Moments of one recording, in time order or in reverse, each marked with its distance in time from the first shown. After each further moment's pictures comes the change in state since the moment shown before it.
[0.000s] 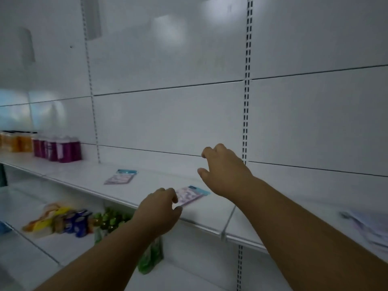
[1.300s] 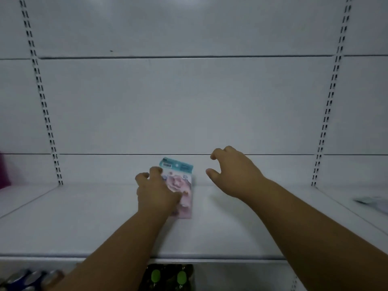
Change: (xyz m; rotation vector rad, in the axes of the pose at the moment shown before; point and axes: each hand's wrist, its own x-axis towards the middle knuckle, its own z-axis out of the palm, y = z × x) left_hand 0.269 -0.313 0.019 -0.577 -0.088 -0.097; right_hand 0.244 -0.176 0.229 -0.194 -0.014 0.432
